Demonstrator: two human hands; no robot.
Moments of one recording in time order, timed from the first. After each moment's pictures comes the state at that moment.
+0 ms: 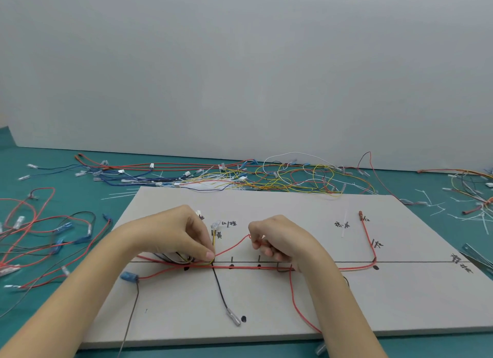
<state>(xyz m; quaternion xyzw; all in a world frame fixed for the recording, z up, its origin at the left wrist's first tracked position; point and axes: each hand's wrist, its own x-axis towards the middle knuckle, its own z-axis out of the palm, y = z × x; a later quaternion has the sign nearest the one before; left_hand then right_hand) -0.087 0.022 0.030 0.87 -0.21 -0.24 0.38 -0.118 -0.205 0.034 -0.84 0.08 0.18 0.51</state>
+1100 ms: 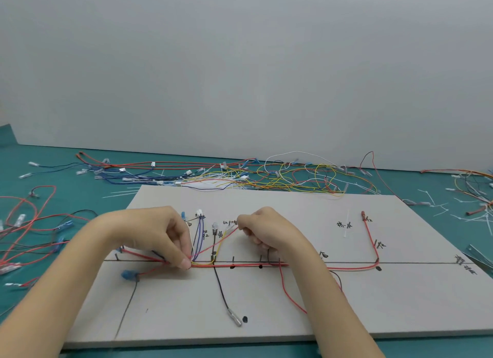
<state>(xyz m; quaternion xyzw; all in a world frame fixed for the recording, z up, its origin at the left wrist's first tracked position) -0.086 0.050 0.041 0.88 -0.18 -0.31 0.32 -0.093 -0.189 0.023 -0.86 0.04 0.14 0.49</state>
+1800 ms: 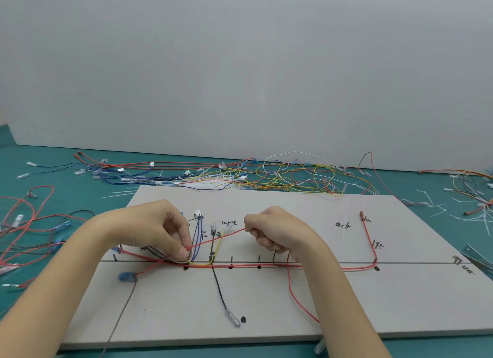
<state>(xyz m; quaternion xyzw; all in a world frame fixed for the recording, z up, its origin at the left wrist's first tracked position) -0.081 0.053 0.040 0.88 -0.18 -0.27 0.35 -0.104 -0.205 0.038 -0.86 0.01 0.18 0.47</state>
